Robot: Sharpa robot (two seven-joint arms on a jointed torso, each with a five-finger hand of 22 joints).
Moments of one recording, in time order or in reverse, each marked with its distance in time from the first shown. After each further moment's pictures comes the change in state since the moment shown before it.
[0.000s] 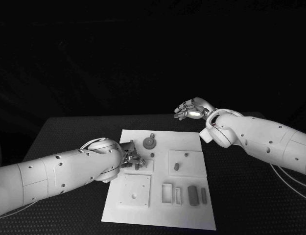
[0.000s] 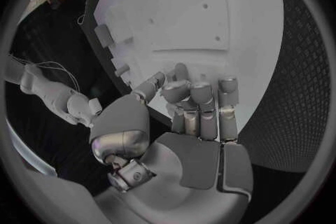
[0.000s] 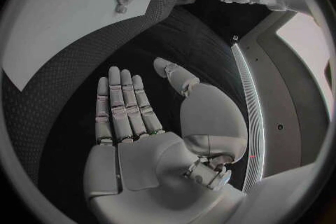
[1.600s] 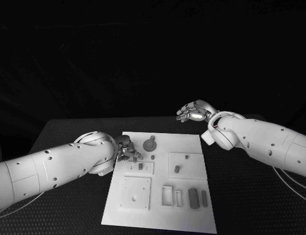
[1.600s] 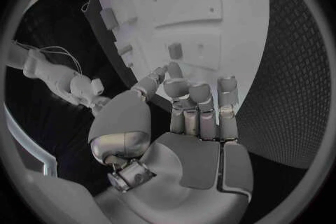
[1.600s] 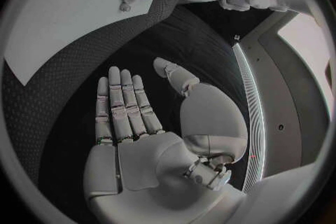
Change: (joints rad) left arm 0.013 -0.048 0.091 -0.013 0.030 0.011 0.029; left_hand 0.083 -0.011 -0.013 -0.009 -0.076 0.047 -0.048 -0.018 -0.013 -0.061 -0.032 -0.007 -0.039 -0.022 -0.009 0.000 -0.041 0.015 -0.016 0.002 -0.017 0.000; right arm 0.000 -0.007 0.000 -0.009 0.000 0.001 0.000; right_hand 0.000 0.000 0.000 0.000 0.004 0.000 0.000 0.000 -0.001 0.000 0.000 -0.004 0.000 0.000 0.000 0.000 -0.001 0.000 0.000 0.000 0.000 0.001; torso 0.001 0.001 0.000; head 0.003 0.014
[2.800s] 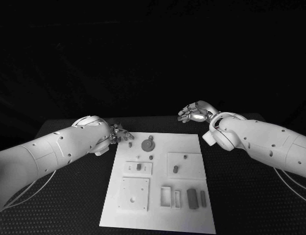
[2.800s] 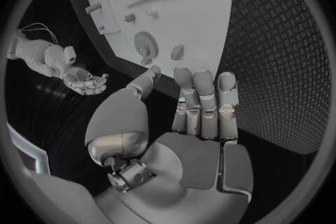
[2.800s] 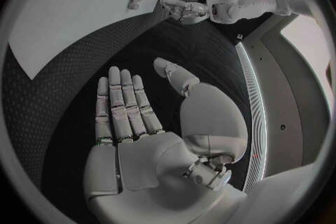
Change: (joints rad) left arm 0.033 0.157 0.009 -0.391 0.038 0.011 0.063; left_hand 0.018 -0.087 0.016 0.079 -0.019 -0.233 0.090 -0.159 -0.076 -0.048 0.080 -0.117 -0.066 -0.051 0.048 -0.097 -0.066 -0.016 -0.034 0.013 -0.073 -0.013; right arm 0.000 0.002 0.000 -0.015 0.000 0.000 0.001; right_hand 0.000 0.000 -0.003 0.003 0.000 -0.002 0.002 0.000 -0.001 0.004 0.004 0.000 0.000 0.000 0.000 0.000 0.000 0.000 0.000 0.000 0.000 0.001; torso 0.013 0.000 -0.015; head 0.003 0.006
